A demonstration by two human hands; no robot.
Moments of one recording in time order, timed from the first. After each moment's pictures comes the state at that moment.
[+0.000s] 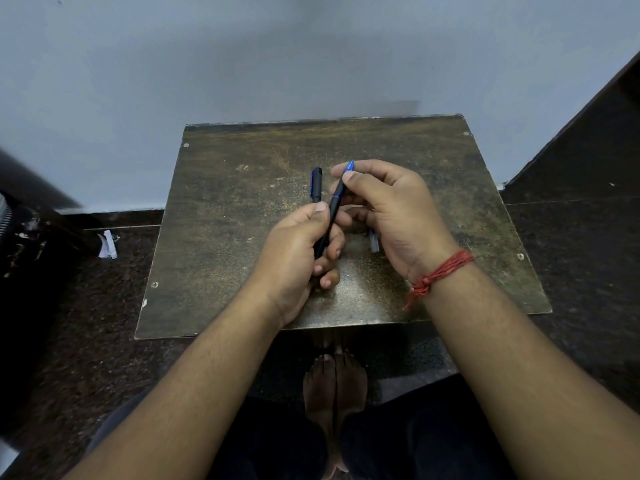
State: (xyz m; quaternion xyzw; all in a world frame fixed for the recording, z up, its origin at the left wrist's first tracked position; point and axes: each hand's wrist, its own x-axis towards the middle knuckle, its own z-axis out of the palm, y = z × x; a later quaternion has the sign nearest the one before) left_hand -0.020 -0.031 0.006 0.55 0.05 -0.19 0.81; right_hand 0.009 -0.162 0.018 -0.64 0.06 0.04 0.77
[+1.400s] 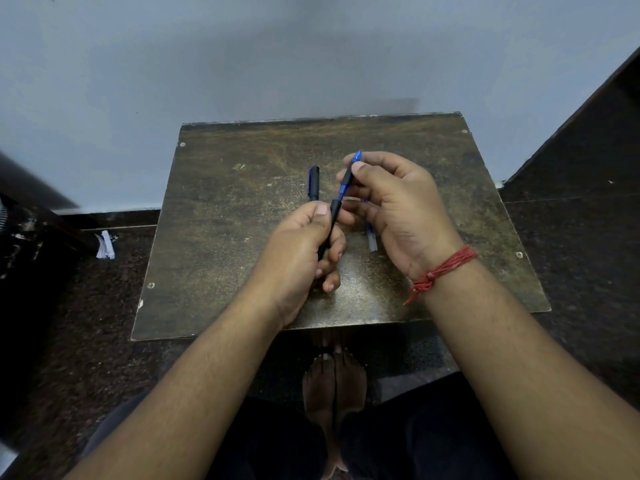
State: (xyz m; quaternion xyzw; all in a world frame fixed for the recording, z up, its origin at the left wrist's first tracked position) left_hand -0.022 -0.033 0.005 0.59 0.03 -0.19 0.78; right_hand 0.011 -0.166 0.019 -0.60 0.10 0.01 0.79
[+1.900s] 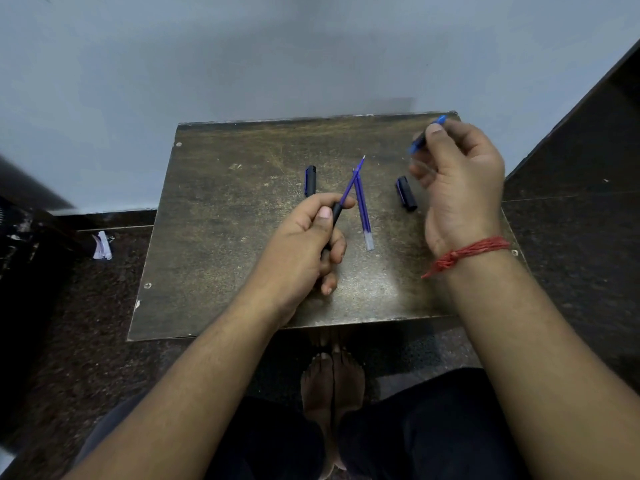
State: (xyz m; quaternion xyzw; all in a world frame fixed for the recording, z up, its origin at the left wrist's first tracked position) left_hand -0.024 -0.032 0.006 0.65 -0.01 -0.19 0.74; right_hand 0.027 -0.209 0.016 -0.58 0.16 -0.22 0.76
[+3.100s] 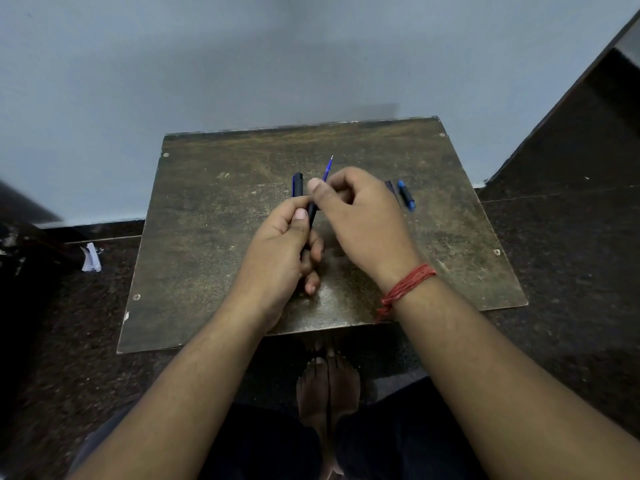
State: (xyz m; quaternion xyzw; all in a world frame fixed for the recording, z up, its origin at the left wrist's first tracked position) left_hand -0.021 -0.032 0.006 0.64 0.02 -0.15 0.75; right_hand 0.000 -0.153 0.017 -0.85 0.06 -0.06 0.53
